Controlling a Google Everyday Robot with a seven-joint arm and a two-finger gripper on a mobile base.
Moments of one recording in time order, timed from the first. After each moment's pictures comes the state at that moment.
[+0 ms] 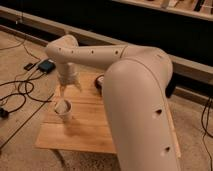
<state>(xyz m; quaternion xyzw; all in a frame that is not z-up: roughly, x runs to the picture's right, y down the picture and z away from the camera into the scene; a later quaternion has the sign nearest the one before) -0.189 0.034 0.746 -0.31 0.18 0.55 0.76</state>
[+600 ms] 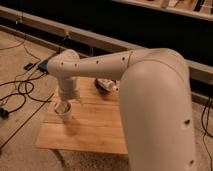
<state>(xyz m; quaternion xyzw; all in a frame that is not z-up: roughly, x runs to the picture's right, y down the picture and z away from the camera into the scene) -0.156 0.104 0.723 -0.33 0.20 0.55 0.74</state>
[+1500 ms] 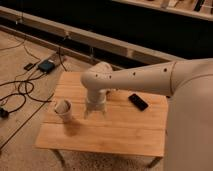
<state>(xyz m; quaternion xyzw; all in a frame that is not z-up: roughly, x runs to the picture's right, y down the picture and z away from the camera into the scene) -0.037 0.141 0.719 -0.31 0.23 0.66 0.65</state>
